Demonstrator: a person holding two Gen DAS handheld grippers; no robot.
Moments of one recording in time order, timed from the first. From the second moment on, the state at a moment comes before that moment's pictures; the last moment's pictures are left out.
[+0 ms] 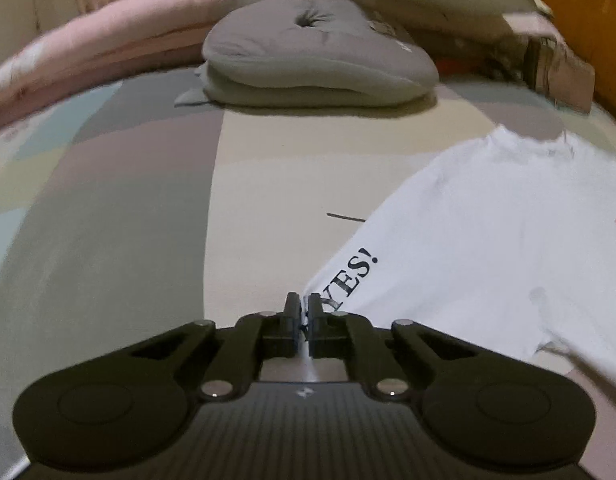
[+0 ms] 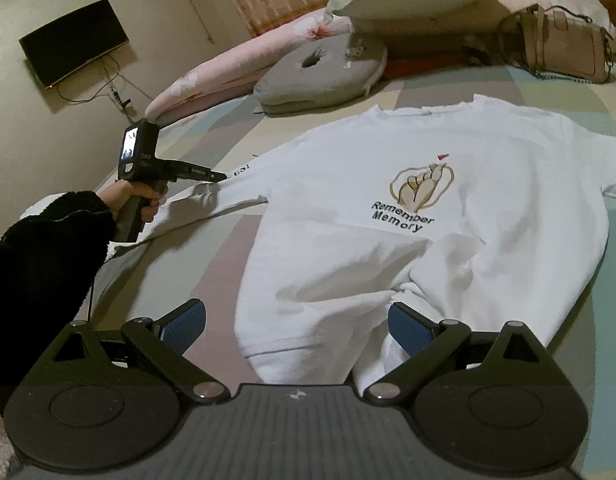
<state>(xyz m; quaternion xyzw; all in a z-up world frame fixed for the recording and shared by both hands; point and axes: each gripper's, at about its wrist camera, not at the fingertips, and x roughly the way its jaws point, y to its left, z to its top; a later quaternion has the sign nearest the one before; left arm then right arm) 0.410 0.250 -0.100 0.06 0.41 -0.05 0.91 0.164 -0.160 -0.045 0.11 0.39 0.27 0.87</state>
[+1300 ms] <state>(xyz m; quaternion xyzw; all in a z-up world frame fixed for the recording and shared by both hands) 0.295 0.418 -0.073 -0.07 0.38 0.13 0.91 0.164 -0.159 -0.039 0.12 0.37 0.27 0.88</state>
